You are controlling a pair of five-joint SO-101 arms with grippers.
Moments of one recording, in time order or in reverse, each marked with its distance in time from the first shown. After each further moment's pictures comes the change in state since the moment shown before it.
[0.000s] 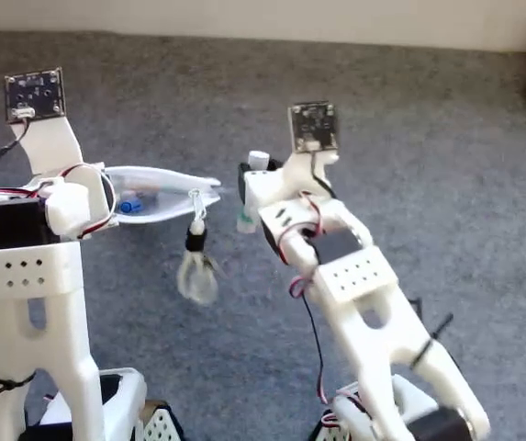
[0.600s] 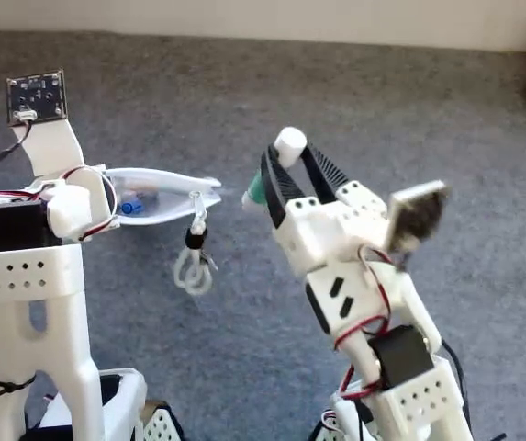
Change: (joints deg) left arm 0.4 -0.6 1.4 -0.7 0.0; right arm -0.7 -42.1 11.3 -6.6 0.0
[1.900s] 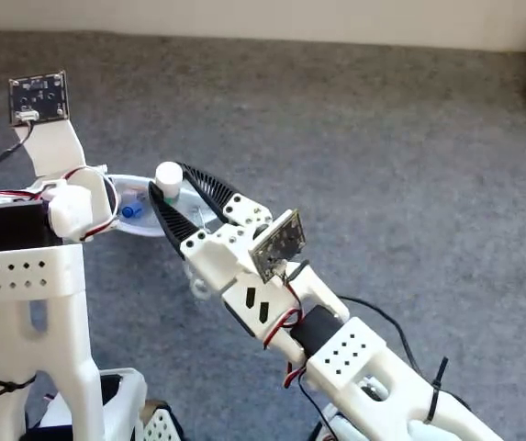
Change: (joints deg) left arm 0.0 0.0 0.3 -0.2 0.0; right arm -19.3 24.9 10.0 -36.8 16.3
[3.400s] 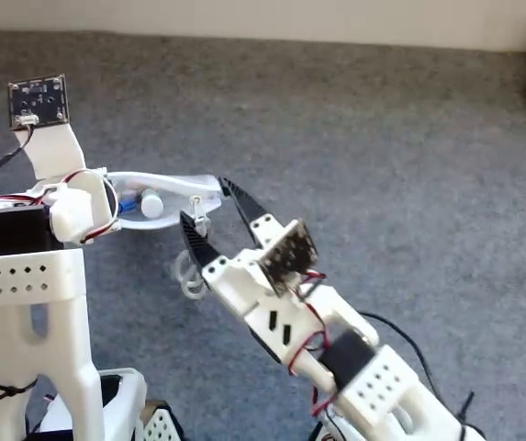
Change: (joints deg) left arm 0.1 -1.0 2.5 -1.8 0.0; right arm 0.4 -21.5 4.4 28.6 0.4
